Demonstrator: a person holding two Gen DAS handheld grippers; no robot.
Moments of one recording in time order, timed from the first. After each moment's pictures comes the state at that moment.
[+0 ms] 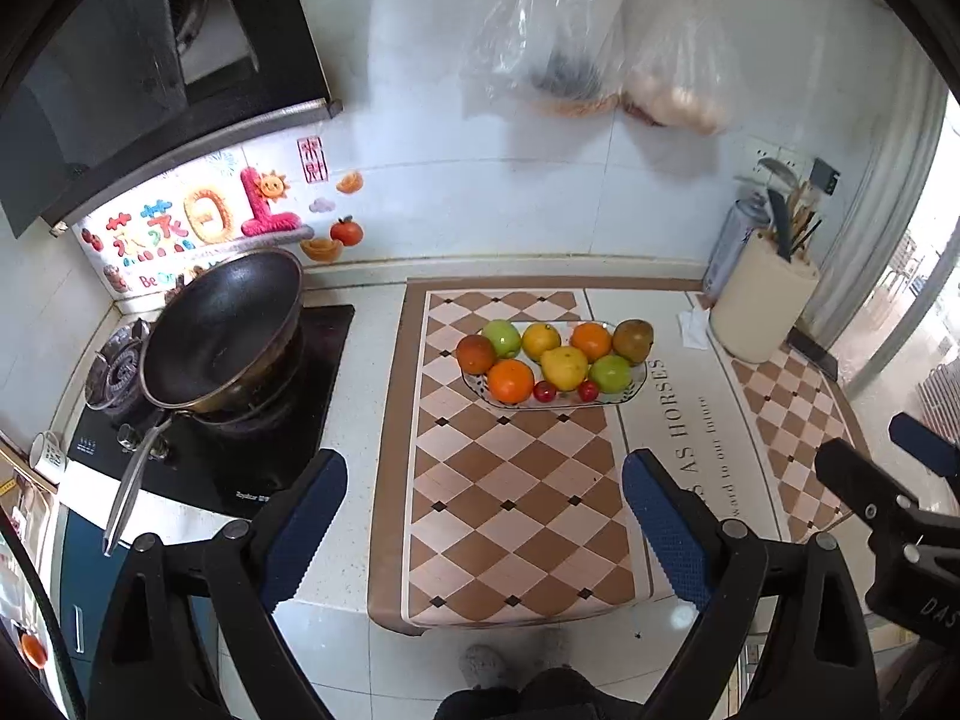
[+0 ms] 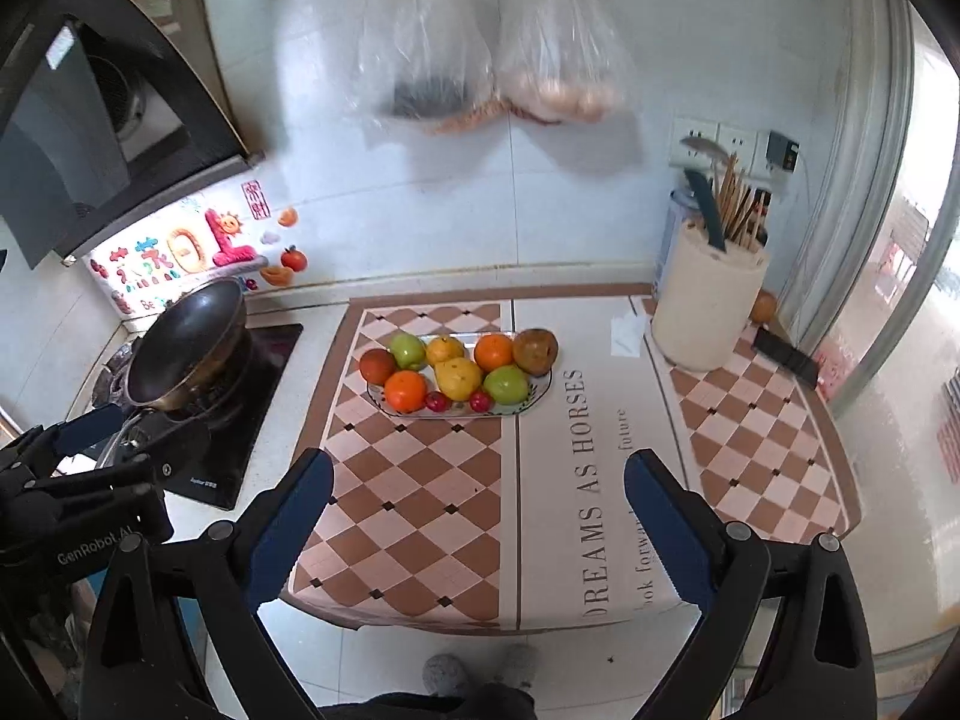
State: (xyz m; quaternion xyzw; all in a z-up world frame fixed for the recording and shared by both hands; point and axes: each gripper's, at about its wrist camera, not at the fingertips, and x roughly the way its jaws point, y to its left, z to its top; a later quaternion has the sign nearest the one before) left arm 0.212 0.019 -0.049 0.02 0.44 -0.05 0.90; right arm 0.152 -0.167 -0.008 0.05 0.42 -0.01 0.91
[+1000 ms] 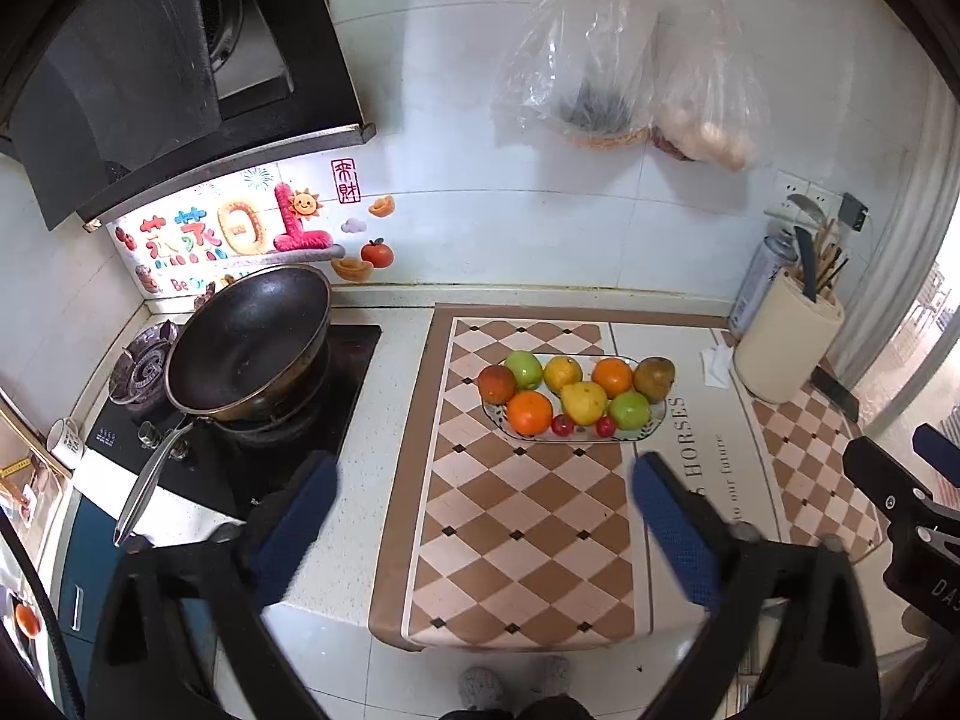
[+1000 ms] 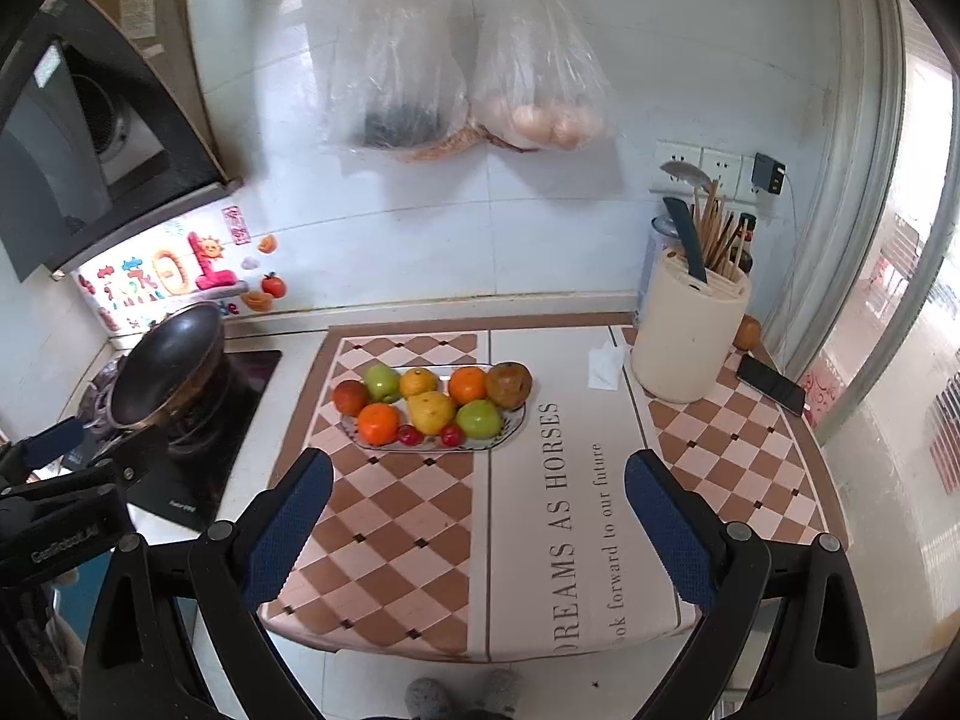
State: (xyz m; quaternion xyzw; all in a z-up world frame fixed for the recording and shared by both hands) left arm 0.227 0.009 -0.045 0.01 0.42 0.00 0.91; right arm 0.191 -0.199 -0.021 0.04 0.40 -0.03 0.91
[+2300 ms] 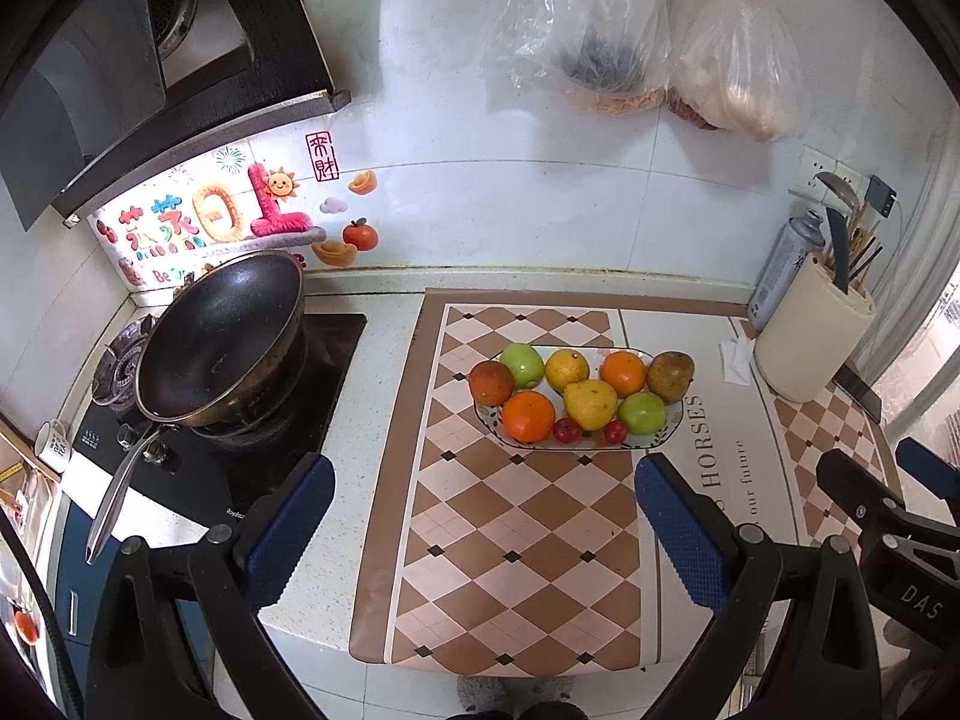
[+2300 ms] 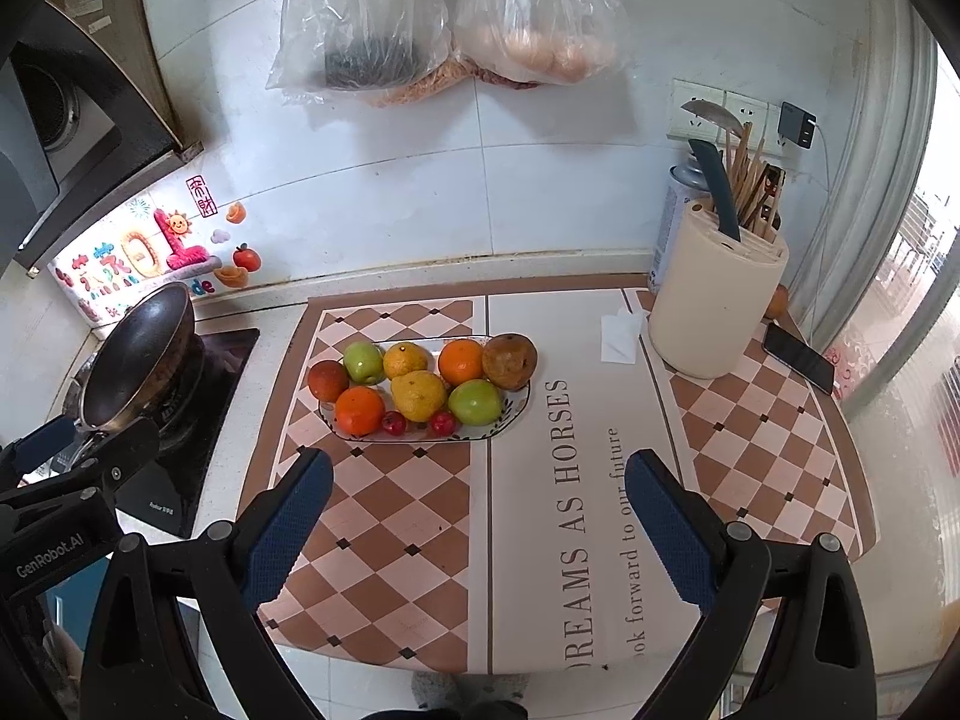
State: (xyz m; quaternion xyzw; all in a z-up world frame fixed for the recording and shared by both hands) left arm 0.274 -0.006 -0.080 0.01 0.44 0.00 0.90; right arm 0.241 -0.204 -0.071 0.05 0.44 -0.03 0.89
